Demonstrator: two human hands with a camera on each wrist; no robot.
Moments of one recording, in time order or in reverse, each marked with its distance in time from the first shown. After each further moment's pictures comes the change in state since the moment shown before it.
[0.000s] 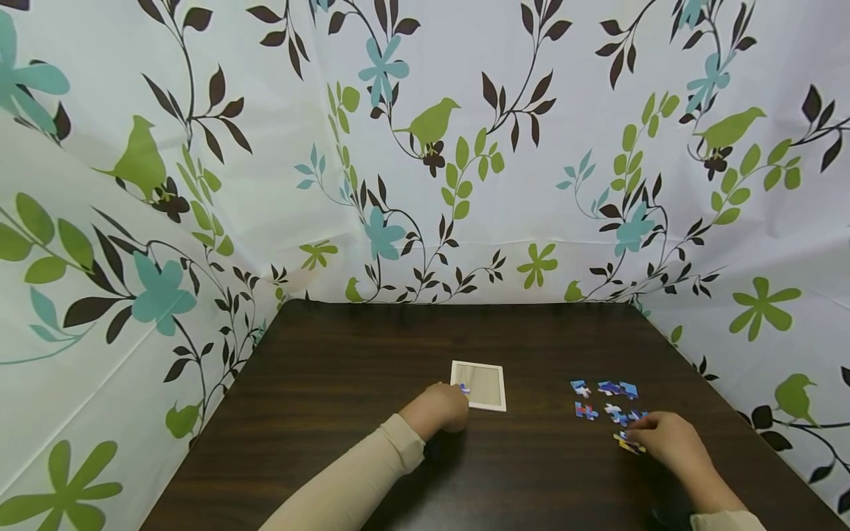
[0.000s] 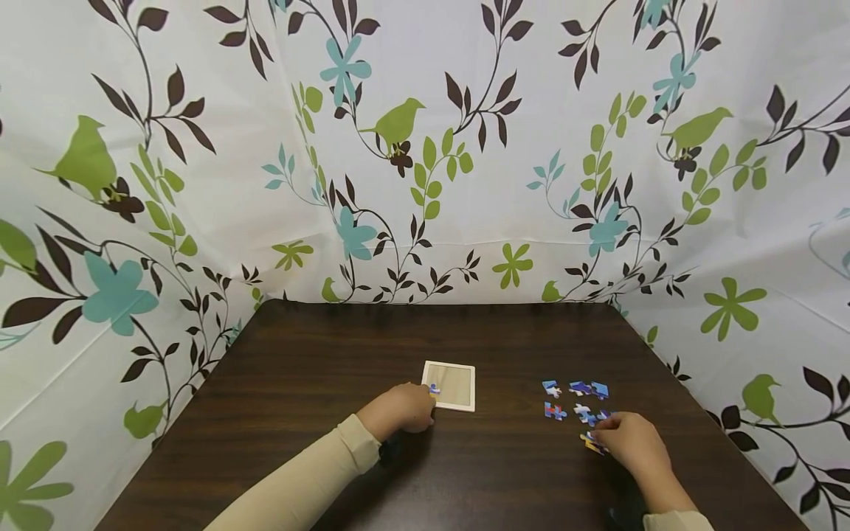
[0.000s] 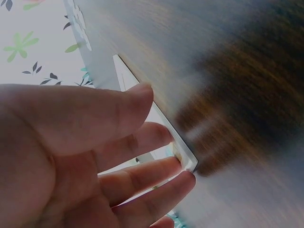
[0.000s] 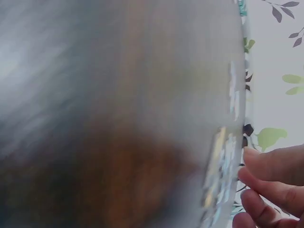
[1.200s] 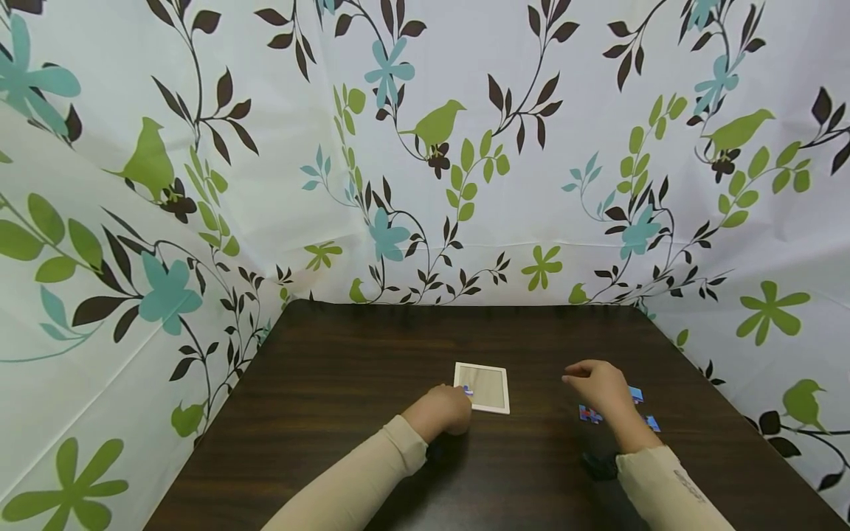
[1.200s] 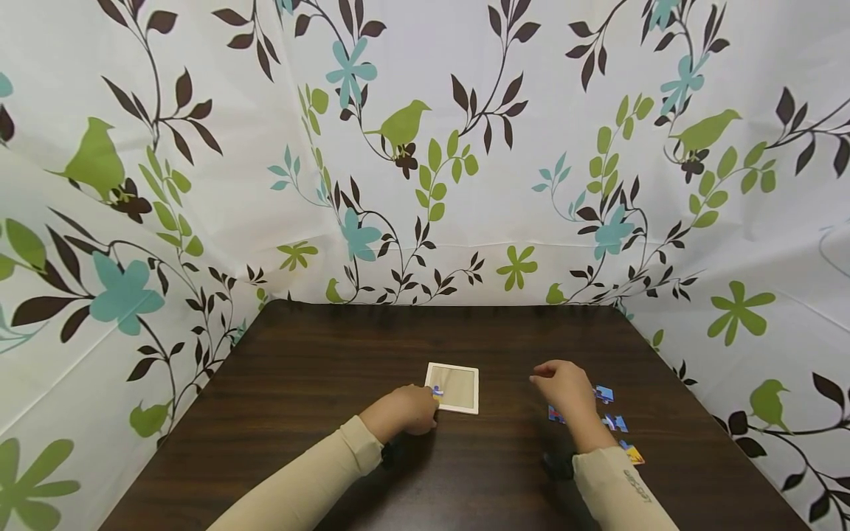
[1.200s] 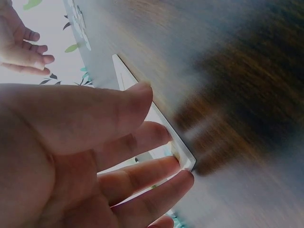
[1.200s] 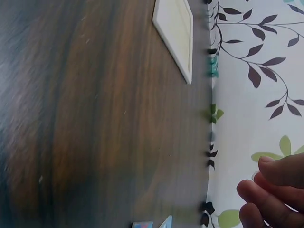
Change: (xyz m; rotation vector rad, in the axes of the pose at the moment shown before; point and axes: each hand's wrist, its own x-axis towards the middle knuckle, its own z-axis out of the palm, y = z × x) left_hand 0.002 -0.002 0.004 -0.013 0.012 0.032; right_hand 0.031 -0.114 0.013 0.079 0.135 -0.169
